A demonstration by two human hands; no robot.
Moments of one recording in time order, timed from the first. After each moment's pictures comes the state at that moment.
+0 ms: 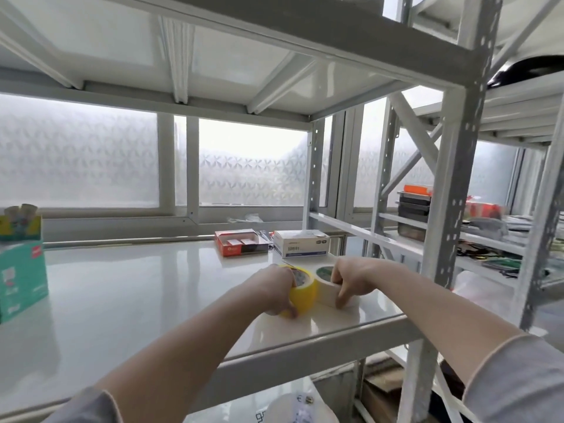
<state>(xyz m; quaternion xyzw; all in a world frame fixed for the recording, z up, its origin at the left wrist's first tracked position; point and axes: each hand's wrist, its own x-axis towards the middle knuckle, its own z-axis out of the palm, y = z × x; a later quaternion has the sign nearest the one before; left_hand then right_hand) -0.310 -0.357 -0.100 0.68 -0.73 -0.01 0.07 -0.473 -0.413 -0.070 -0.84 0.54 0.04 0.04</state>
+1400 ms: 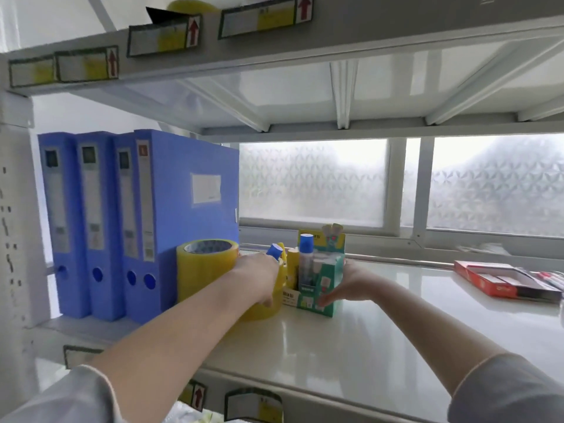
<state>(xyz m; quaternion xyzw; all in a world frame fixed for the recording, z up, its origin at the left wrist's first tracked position) 0.054 -0.124 -0.053 0.89 -0.43 0.13 -0.10 -0.041 -0.292 -0.082 -0.92 0.27 -0.12 0.26</state>
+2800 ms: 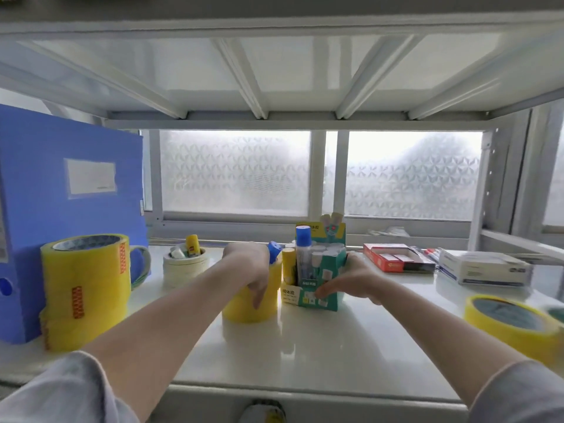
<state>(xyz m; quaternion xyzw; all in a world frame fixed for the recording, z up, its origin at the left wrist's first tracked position) -0.047 -0.227 -0.046 0.88 -0.46 0.09 -0.10 -0.180 -0.375 -0.094 -0.82 0.32 -0.24 0.41</state>
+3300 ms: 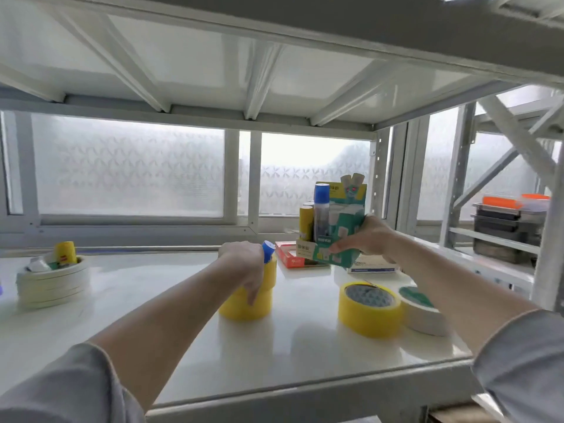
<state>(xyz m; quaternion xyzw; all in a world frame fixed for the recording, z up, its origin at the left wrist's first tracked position) -0.174 -0.316 -0.043 0.82 -0.55 0.11 -0.09 -0.363 -0.447 -0.025 -0.77 0.46 -0.33 0.29</state>
